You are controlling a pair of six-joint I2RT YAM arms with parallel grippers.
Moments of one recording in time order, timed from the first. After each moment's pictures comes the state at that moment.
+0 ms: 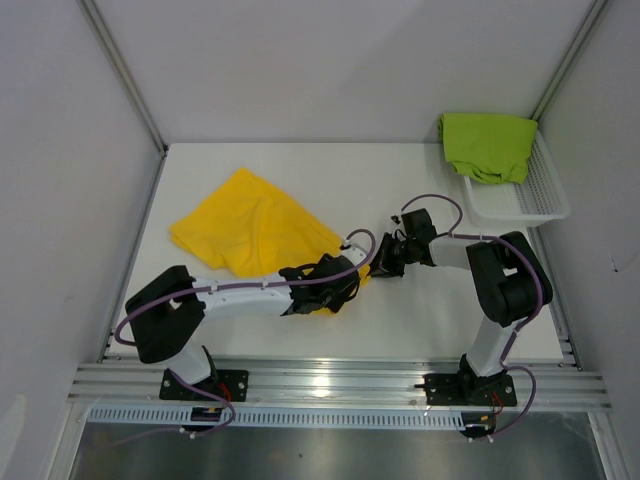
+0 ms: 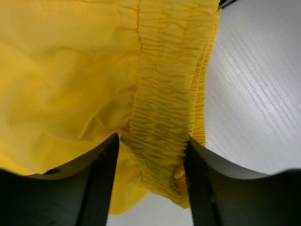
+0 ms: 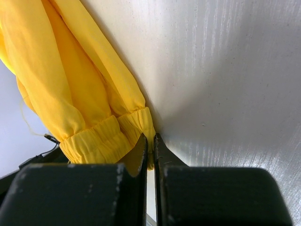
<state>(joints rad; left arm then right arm) -1.07 1.60 0.93 -0.26 -0.39 -0.25 0.34 1.80 0.87 -0.07 -0.58 0.68</state>
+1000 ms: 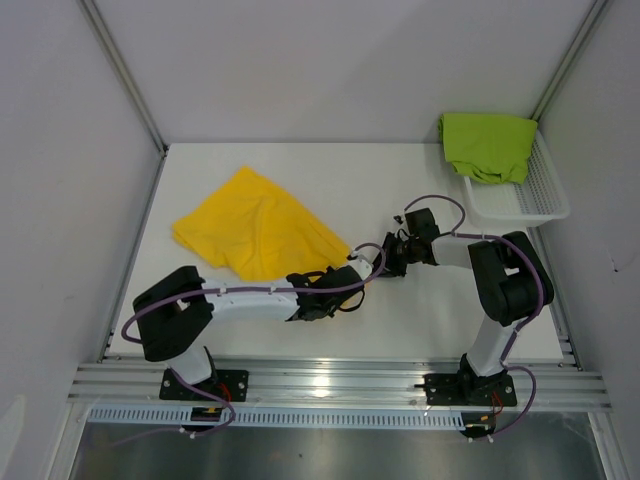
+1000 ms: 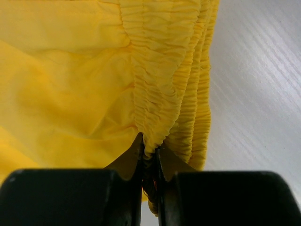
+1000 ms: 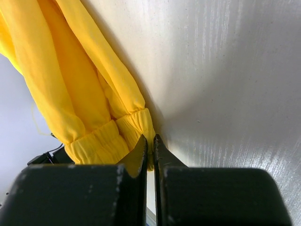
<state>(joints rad) -1.11 1.64 0.93 -0.29 -0.44 -0.19 0.32 1.80 0.87 -0.08 -0.61 0.68</state>
